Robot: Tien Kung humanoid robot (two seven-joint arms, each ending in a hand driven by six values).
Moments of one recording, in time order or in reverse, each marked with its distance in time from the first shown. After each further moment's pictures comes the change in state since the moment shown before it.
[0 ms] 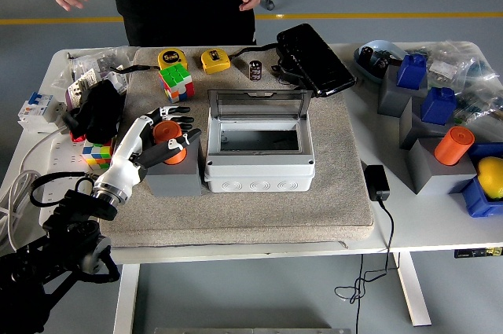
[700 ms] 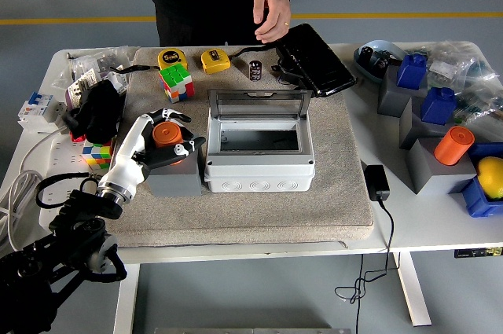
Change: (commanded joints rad) left arm -0.023 -0.019 0.023 0.010 -0.053 0.025 -0.019; right arm 0.001 0.001 -0.007 0.000 0.004 0.000 0.001
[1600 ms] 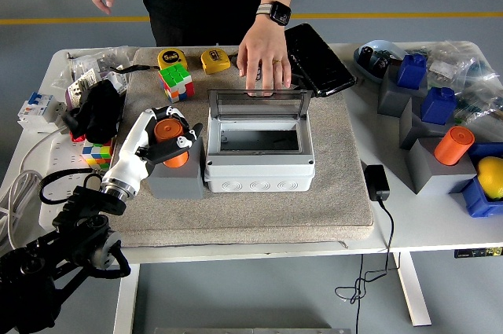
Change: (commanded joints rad) left arm -0.008 0.000 -0.014 -0.035 0.031 0.011 -0.001; right arm 0.001 0.002 -0.005 0.000 0.005 -0.006 0.009
